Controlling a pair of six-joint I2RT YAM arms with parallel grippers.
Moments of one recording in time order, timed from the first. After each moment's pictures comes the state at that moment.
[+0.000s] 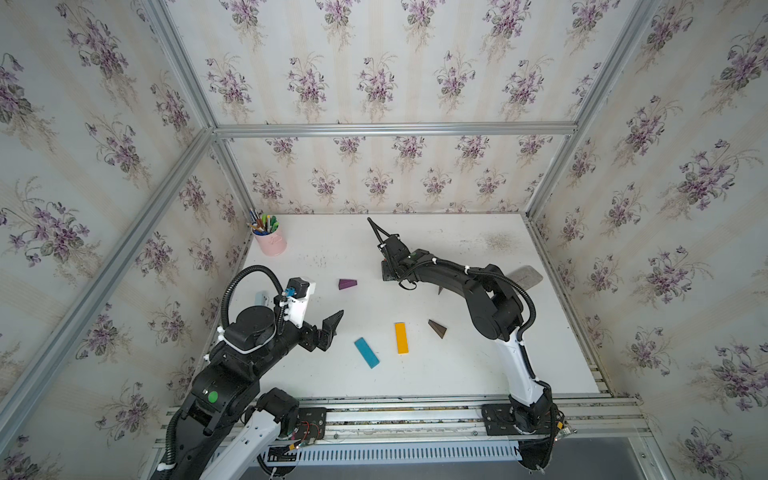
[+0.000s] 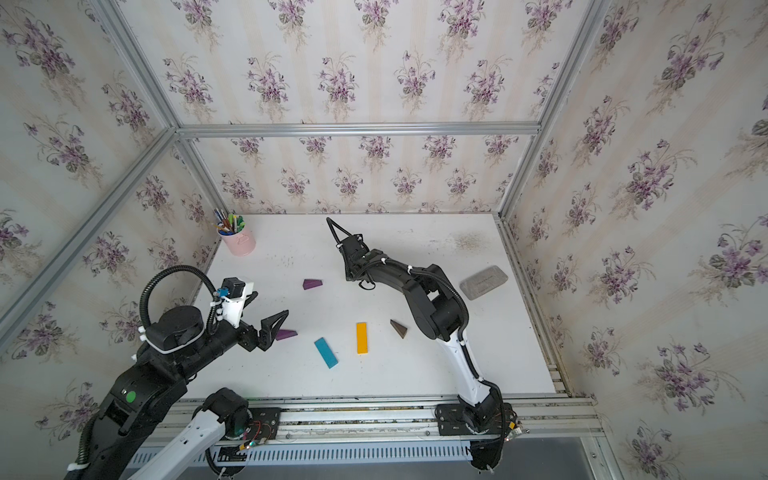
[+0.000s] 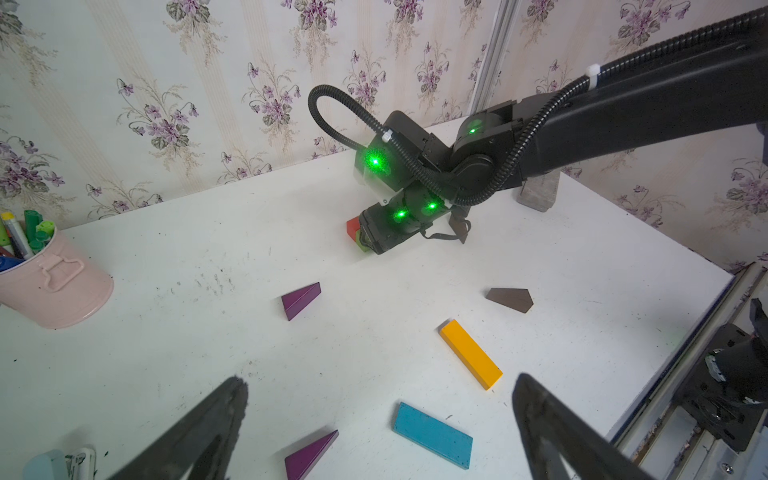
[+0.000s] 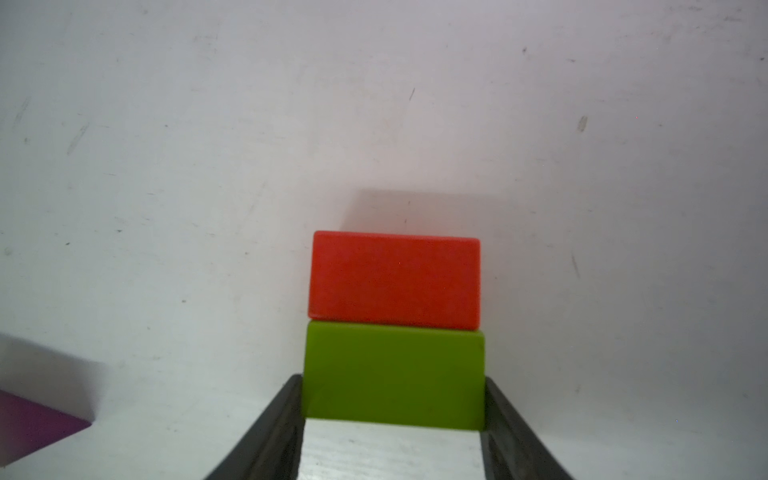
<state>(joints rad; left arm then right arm) -0.45 0.48 0.85 -0.73 0.08 -0.02 0.72 2.26 1.72 -0.48 0.25 0.49</state>
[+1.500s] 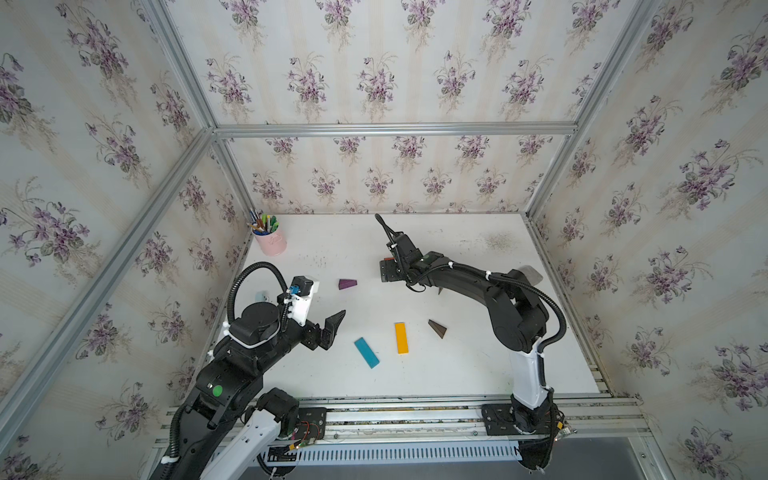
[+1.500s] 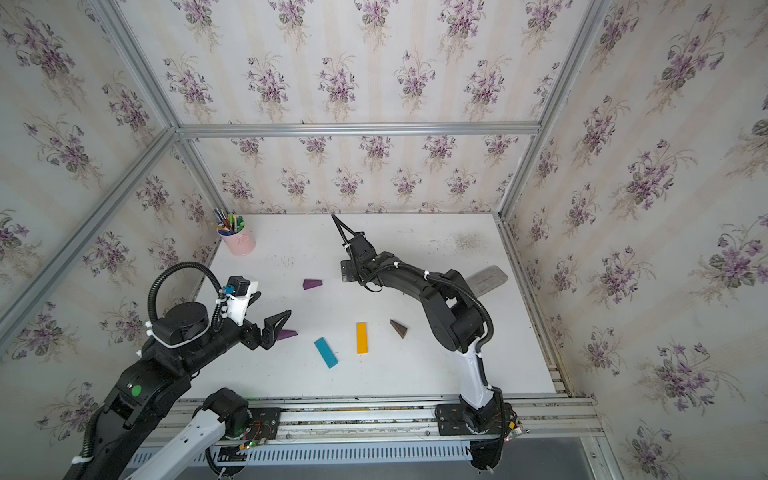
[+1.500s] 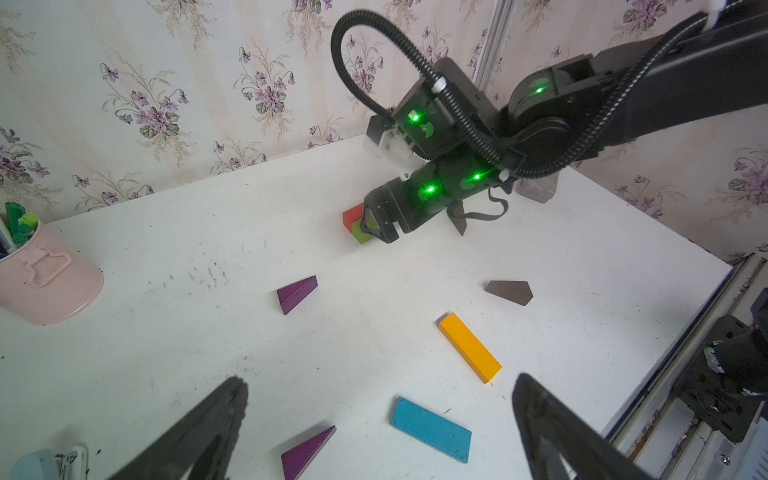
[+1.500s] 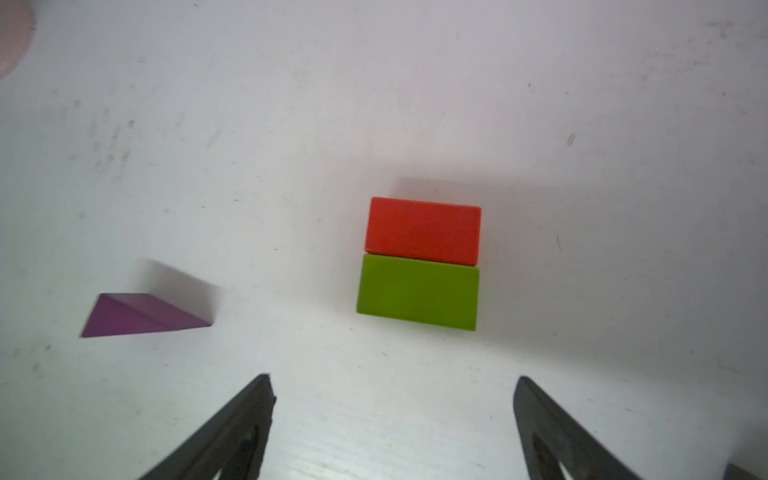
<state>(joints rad) -0.45 0.52 0.85 -0.73 0.09 -0.01 0.72 2.02 1.51 -0.36 0.15 0.44</state>
